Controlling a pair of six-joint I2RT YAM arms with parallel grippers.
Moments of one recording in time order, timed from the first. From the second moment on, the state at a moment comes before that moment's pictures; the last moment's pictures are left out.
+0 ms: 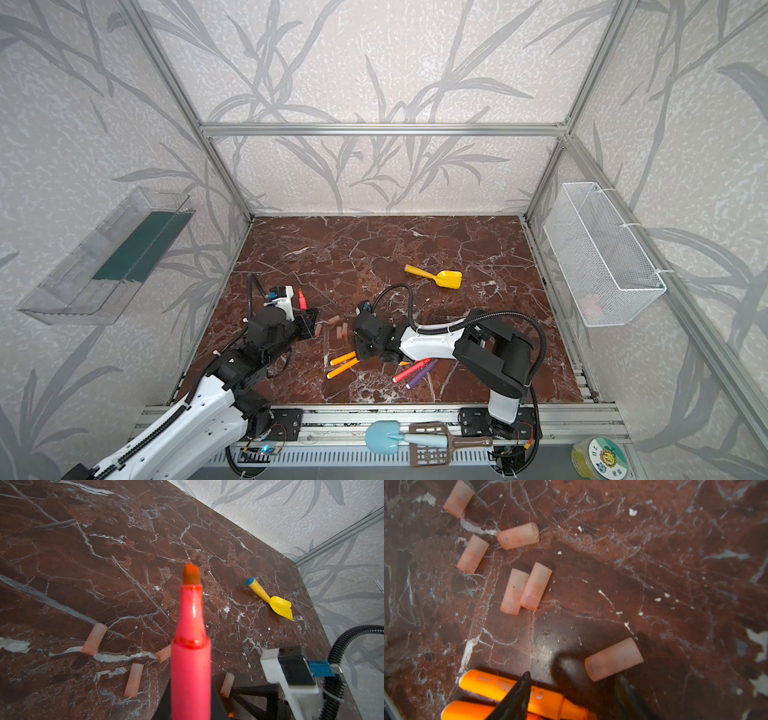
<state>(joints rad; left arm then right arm) -0.48 0.66 0.37 -0.24 -0.12 -0.69 1.08 1.79 0.93 -0.06 0.10 0.67</state>
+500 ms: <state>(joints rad) -0.48 0.66 0.37 -0.24 -0.12 -0.68 1.08 1.91 1.11 -0.23 0.24 0.66</state>
